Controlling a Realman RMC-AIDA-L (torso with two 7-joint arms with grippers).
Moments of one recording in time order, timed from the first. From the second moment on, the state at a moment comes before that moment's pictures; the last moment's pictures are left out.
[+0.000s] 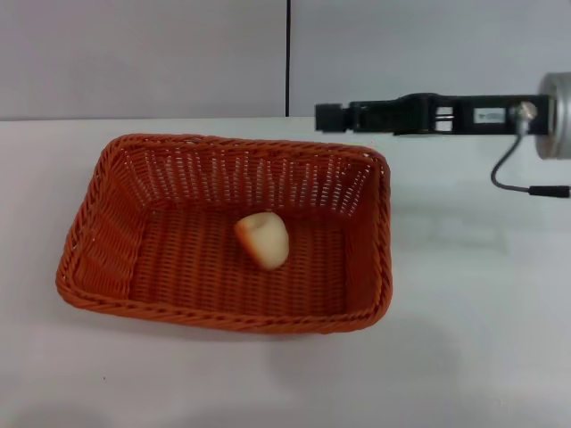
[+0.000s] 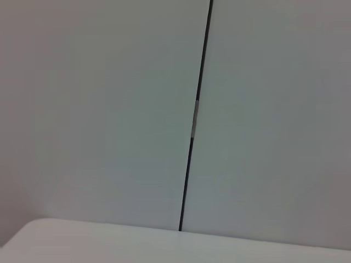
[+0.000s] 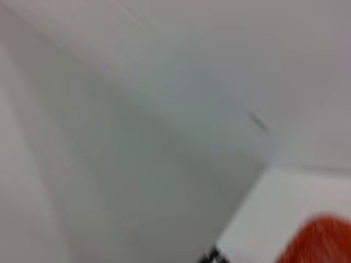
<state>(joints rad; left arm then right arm) -0.08 -2.04 -0.16 0.20 1.79 1.43 -0.63 0.68 2.06 -0.89 -0.71 -1.75 -1.67 2.17</state>
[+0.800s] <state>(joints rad) -0.09 -2.06 -0.18 0.15 1.72 1.35 -0.52 0.48 2.08 -0.88 -0.25 -1.21 -1.57 0.93</state>
